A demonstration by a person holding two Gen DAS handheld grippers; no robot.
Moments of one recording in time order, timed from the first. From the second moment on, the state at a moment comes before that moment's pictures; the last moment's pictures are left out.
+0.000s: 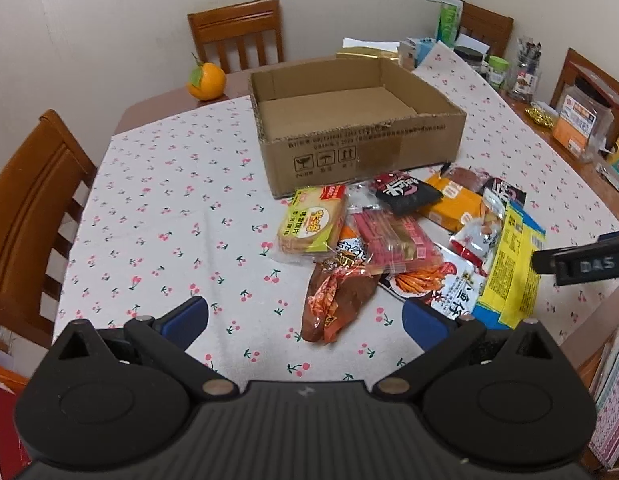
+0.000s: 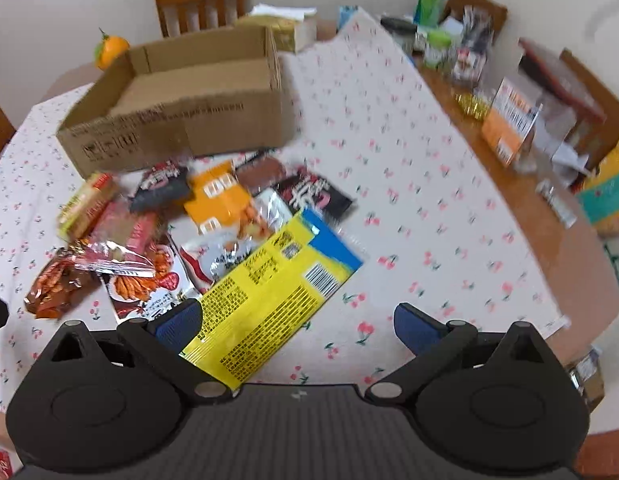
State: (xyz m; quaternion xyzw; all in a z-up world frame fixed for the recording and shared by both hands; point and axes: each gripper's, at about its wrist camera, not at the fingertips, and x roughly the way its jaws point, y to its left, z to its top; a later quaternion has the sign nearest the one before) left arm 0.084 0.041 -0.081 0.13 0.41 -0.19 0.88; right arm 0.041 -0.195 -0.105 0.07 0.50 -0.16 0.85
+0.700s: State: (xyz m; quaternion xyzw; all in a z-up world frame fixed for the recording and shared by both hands) left arm 0.116 0.026 -0.128 0.21 0.42 -0.27 0.84; right arm 0.041 -0.191 -0.165 0.09 0.50 -0.19 0.84
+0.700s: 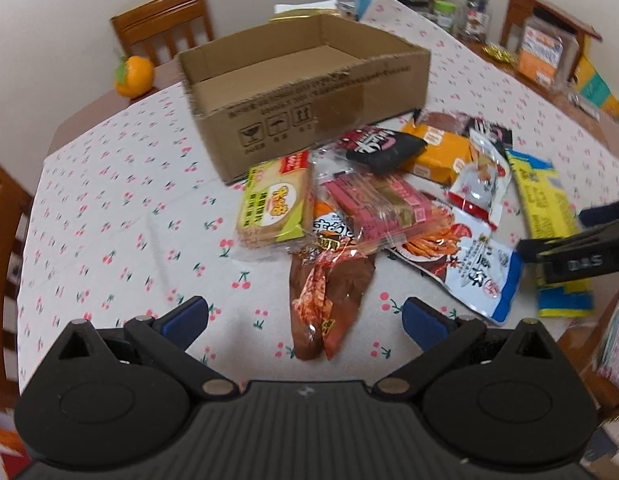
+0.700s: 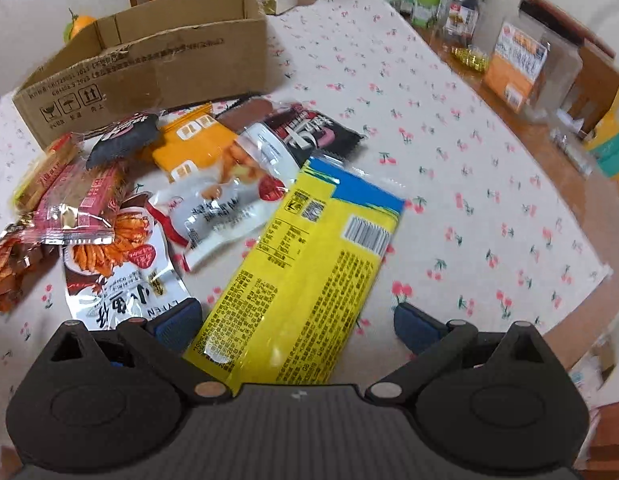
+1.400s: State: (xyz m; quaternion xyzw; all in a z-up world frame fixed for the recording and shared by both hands) left arm 0.134 0.003 -0.155 0.23 0.41 -0.32 0.82; right arm 0.038 -0.194 -0.166 0.08 0.47 -0.19 0.86
